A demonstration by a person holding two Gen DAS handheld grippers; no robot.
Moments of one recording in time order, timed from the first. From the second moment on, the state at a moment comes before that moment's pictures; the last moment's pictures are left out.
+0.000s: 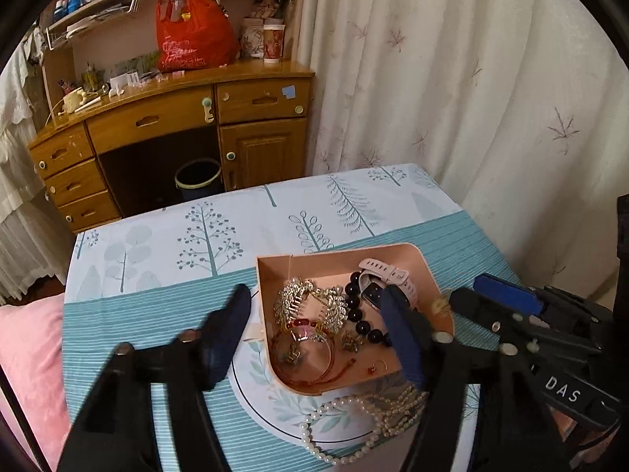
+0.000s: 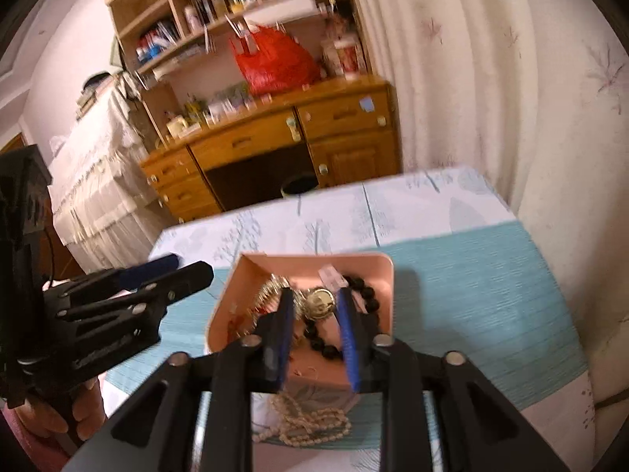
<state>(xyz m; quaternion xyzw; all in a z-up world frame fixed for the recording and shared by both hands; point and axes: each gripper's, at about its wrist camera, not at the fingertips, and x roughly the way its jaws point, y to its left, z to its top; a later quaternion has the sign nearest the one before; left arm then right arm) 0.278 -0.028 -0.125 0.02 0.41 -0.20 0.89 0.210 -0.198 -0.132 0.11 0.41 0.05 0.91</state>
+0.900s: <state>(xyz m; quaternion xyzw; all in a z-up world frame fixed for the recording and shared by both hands) 0.226 0.005 -0.211 0.02 0.56 -0.13 0.82 0.150 -0.138 -0.195 -0.23 0.47 0.24 0.82</state>
